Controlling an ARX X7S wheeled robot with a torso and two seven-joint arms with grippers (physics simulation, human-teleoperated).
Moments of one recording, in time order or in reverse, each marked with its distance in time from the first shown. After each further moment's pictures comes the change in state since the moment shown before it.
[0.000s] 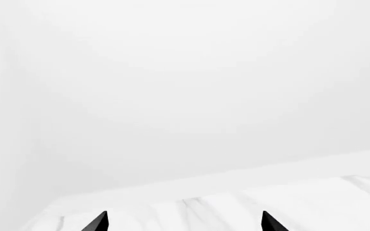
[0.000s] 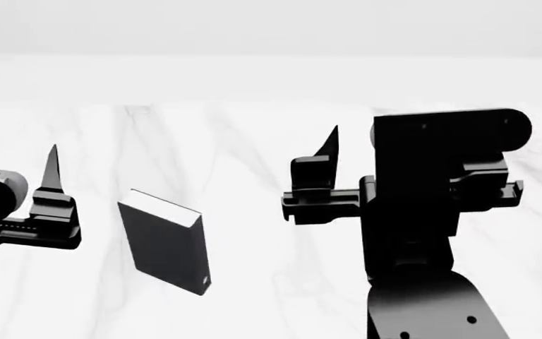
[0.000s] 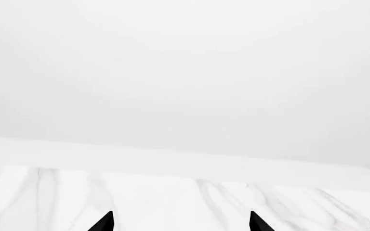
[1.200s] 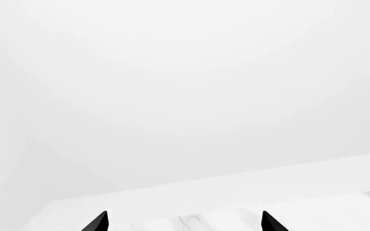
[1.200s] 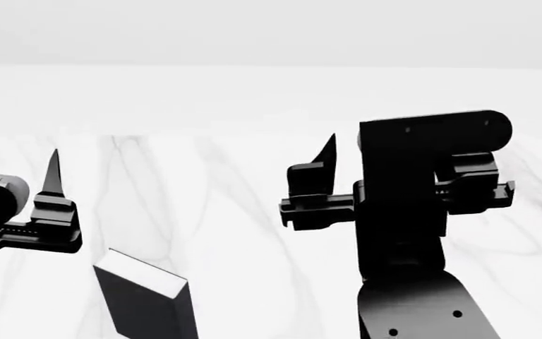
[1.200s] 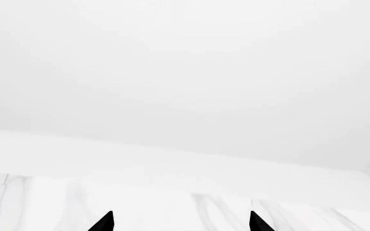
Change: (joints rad) left arm 0.014 -0.014 0.005 -0.016 -0.025 0.026 -0.018; right arm 0.005 0.027 -0.056 0.044 0.009 -0.022 0.036
